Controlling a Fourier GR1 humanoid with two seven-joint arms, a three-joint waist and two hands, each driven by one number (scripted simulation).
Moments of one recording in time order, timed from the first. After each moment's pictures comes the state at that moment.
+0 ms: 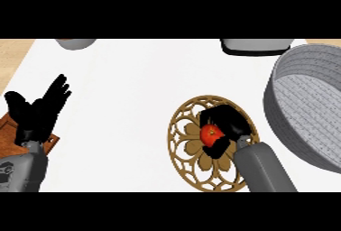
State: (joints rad) left arm -0.22 0.25 0.18 -1.40 0.04 -0.06 0.23; right arm -0.36 -0.04 0.17 -1.18 1.01 0.26 -0.06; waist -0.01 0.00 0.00
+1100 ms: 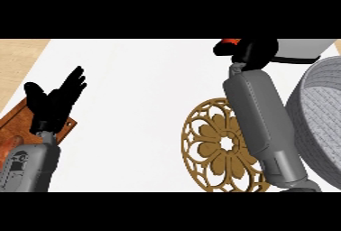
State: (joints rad) left arm -0.29 0.23 0.12 -1.38 0.03 -0.09 0.24; right arm -0.96 0.00 -0.16 -0.93 1.28 -0.62 0.99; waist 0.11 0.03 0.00
